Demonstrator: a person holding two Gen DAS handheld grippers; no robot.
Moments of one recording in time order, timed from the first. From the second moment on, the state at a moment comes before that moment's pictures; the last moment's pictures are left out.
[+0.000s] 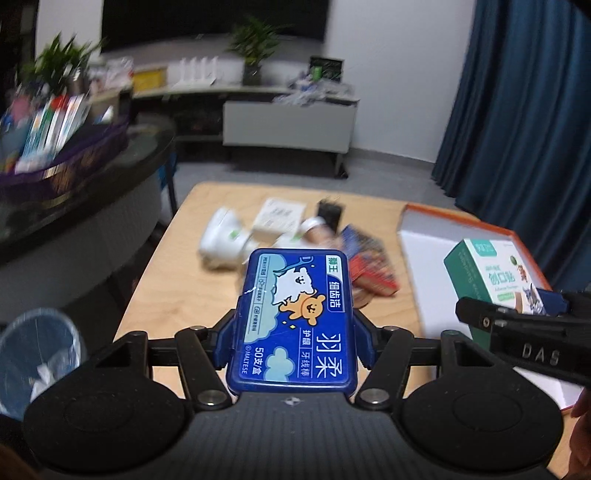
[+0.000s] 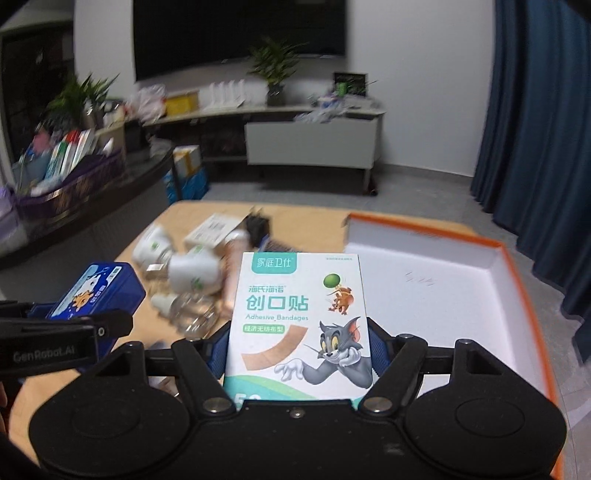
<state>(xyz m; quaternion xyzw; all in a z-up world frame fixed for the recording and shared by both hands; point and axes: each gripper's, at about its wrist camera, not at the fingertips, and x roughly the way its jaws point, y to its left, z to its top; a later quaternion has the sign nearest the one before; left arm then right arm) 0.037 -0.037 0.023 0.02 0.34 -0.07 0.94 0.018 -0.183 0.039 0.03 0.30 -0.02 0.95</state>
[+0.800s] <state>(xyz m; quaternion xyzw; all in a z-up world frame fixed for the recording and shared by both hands) 0.071 -0.136 0.053 0.03 0.31 -0.16 0.94 -0.007 -0.301 0.086 0.09 0.25 -0.12 0.96</state>
